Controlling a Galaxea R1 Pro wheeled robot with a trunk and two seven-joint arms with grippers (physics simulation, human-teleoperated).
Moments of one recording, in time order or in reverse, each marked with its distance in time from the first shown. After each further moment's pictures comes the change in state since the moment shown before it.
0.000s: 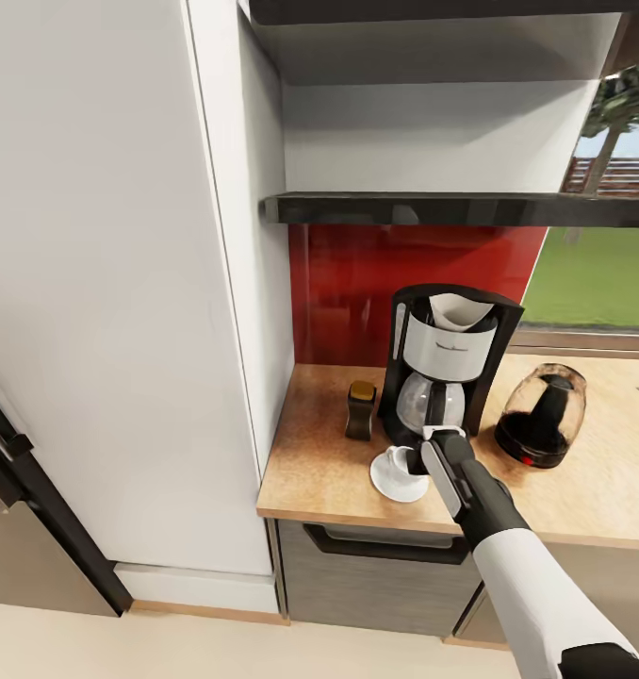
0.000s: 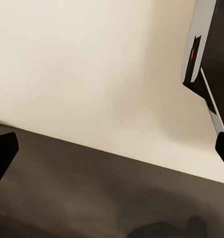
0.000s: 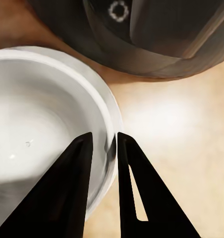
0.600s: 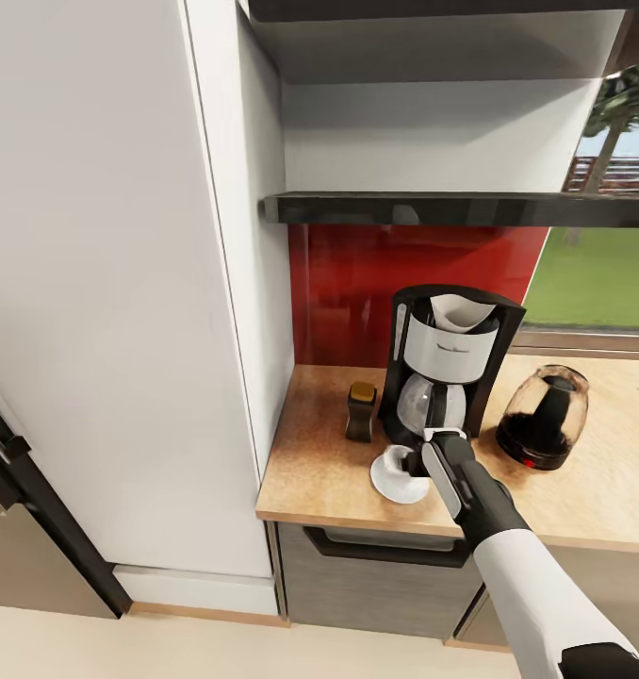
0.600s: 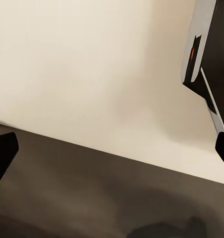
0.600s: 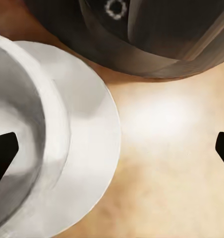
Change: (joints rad) left arm 0.000 0.000 -0.001 0.000 -0.001 0.000 0.000; right arm 0.001 -0.002 -0.002 0.013 0.007 0.003 0.003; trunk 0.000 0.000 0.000
